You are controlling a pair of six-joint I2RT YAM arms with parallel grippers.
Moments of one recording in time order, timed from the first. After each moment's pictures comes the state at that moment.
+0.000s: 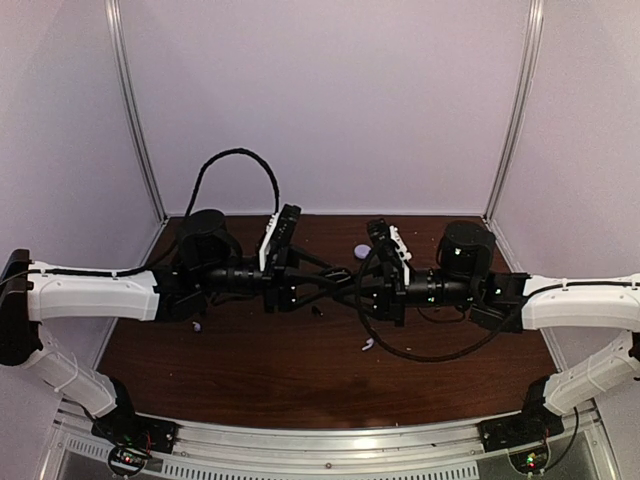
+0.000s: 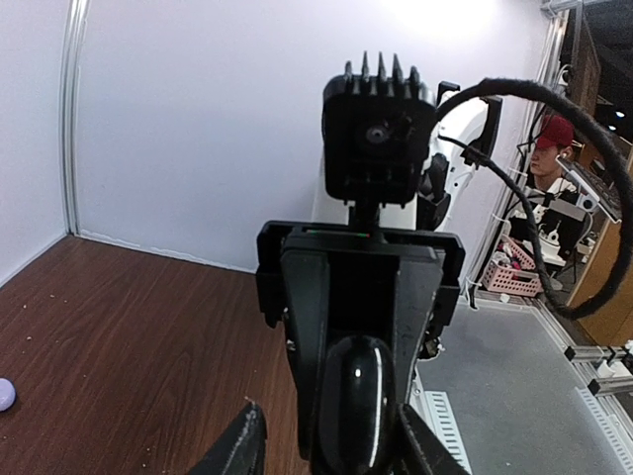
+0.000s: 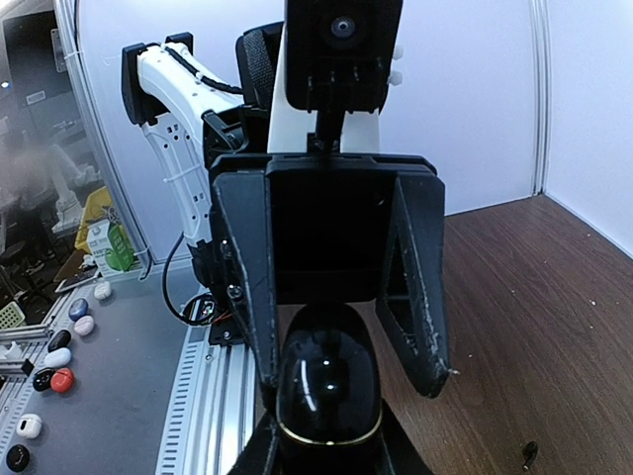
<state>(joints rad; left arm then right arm) -0.93 1.41 0.87 0.54 0.68 -0.20 0.96 1.26 0.80 0.38 -0.53 0.13</state>
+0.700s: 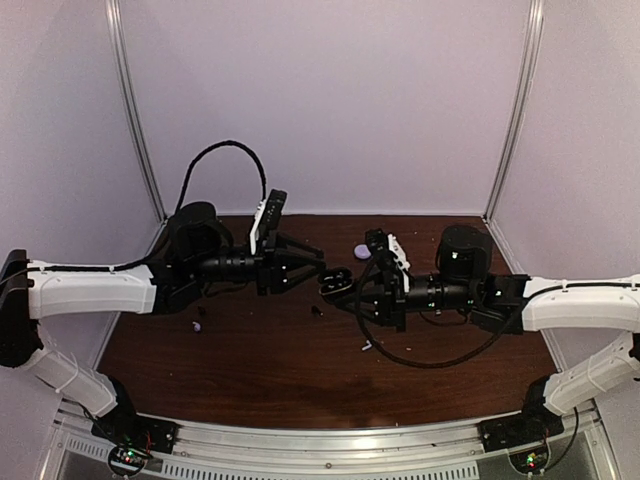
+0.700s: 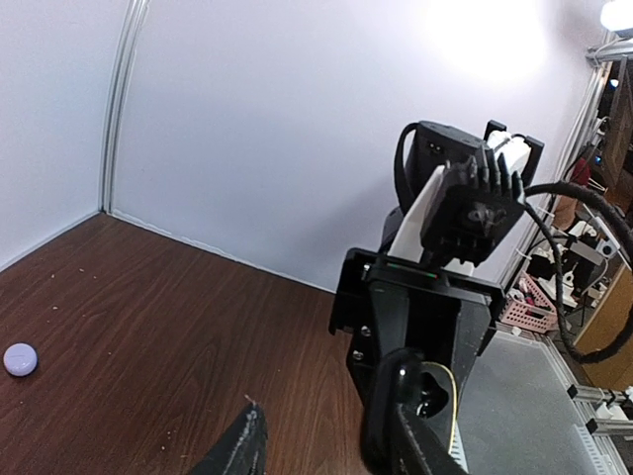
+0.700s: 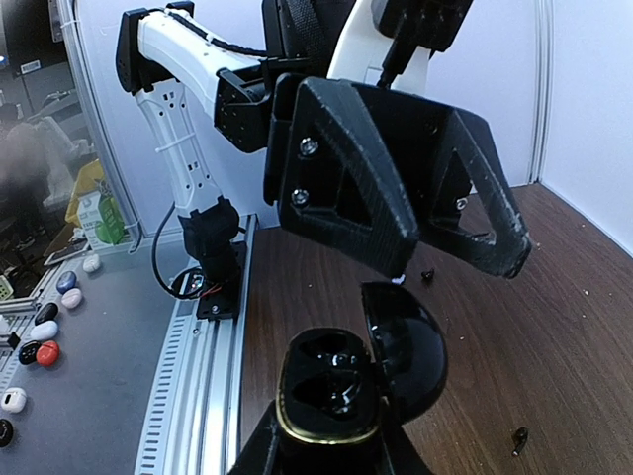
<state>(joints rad) -0.84 1.41 0.87 0.56 0.68 -0.31 0.95 1.25 0.78 0.33 -0.53 0.06</state>
